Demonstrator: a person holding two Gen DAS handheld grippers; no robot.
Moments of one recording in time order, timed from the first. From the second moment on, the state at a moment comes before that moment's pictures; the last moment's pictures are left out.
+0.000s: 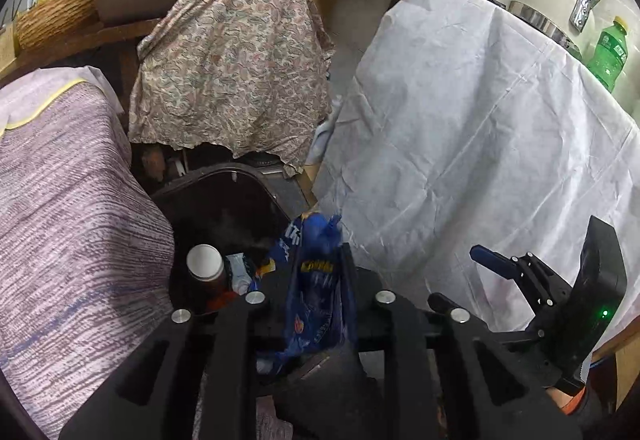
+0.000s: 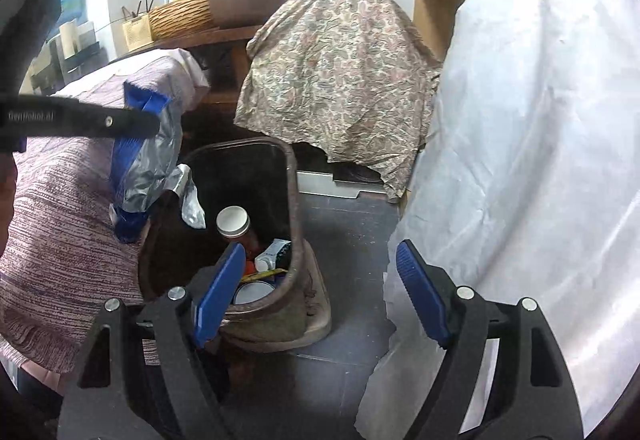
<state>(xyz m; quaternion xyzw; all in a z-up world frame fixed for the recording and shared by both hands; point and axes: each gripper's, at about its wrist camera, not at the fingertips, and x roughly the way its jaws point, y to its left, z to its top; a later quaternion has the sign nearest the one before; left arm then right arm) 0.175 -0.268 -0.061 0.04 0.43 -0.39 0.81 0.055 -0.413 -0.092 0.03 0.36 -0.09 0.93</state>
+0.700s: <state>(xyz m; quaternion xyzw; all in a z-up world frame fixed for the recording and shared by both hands) 0.153 -0.258 -0.033 0.03 0.38 -0.39 0.84 0.047 -0.420 -0.074 0.04 0.33 -0.11 0.94</state>
